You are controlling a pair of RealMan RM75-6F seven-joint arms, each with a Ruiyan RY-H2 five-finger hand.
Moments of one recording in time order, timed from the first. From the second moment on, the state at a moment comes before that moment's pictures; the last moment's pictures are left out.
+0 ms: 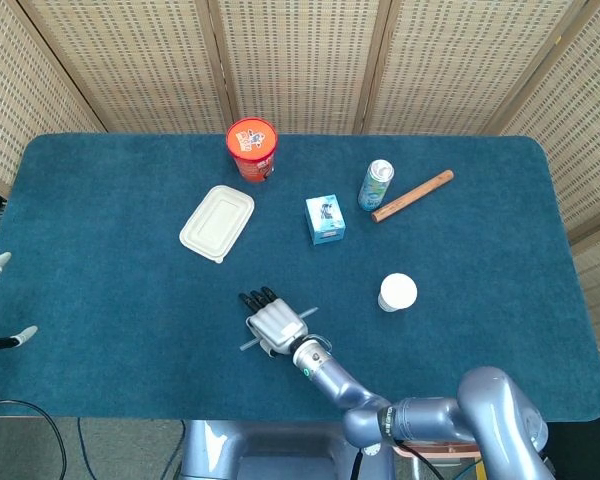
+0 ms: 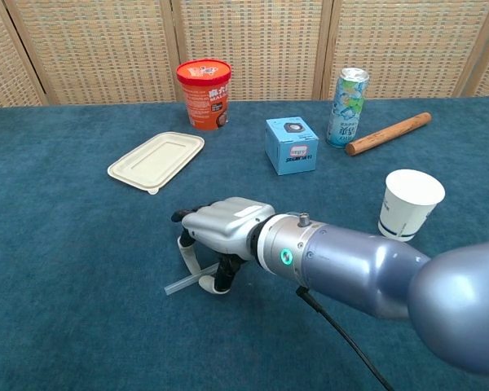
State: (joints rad) left arm -0.16 -1.05 -0.10 -1.59 1.34 1.34 -0.10; right arm 1.07 -1.93 0.16 -1.32 -0.86 0.82 -0.59
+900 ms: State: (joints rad) left arm -0.16 -1.06 -0.09 -1.61 1.37 1.35 -0.06; right arm 0.83 -1.42 0.46 -1.76 -0.95 0.89 0.08
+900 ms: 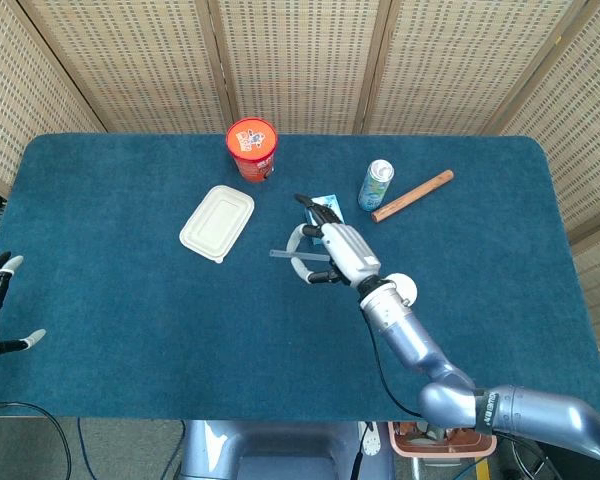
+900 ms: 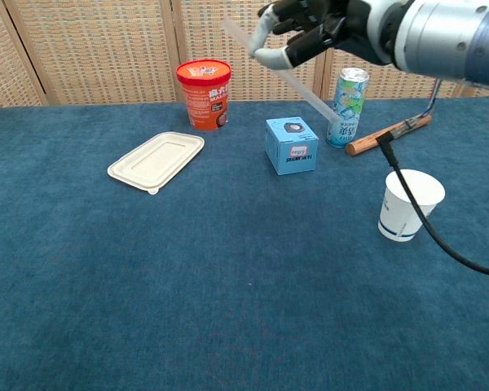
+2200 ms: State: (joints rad) left arm -0.16 -1.07 -0.08 -1.62 1.37 1.36 -0.02; right arm 0.61 -1.38 0.37 -1.48 -1.23 0.70 0.81
